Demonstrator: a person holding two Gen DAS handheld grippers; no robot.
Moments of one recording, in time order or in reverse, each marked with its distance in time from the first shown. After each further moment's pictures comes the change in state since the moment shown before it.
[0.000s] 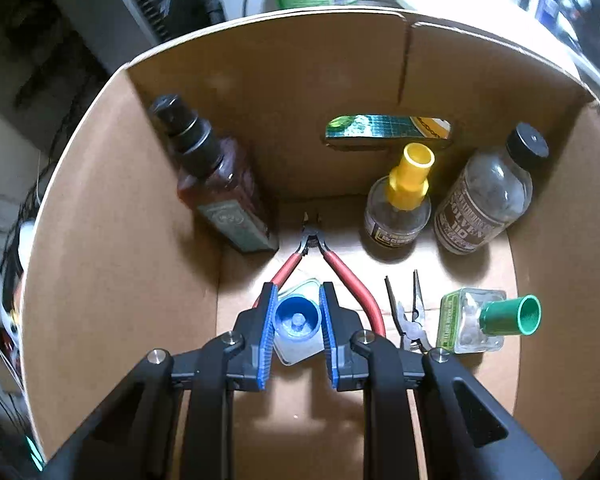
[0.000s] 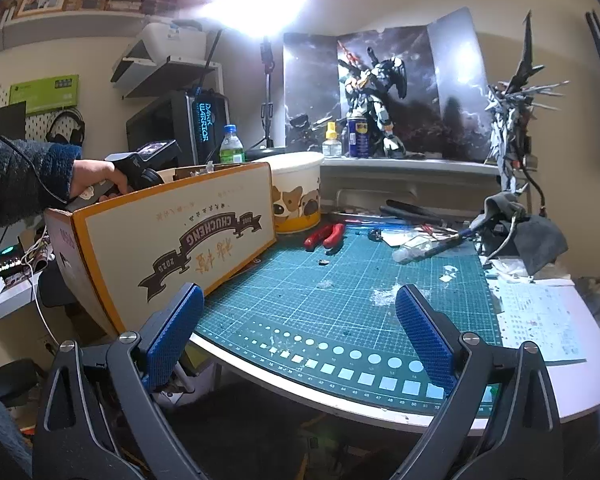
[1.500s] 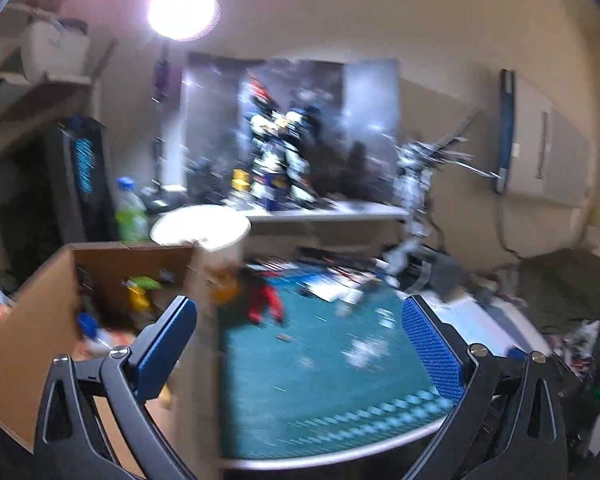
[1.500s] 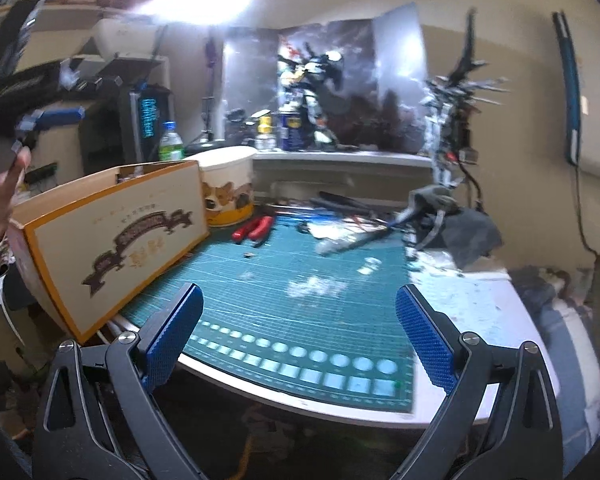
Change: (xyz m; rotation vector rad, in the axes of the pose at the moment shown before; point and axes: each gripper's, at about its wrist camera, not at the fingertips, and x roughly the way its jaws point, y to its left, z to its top) left arm -0.013 -0.262 -0.153 0.036 -0.822 -0.340; right arm -0.030 -0.058 0.014 0.047 0.065 -0.204
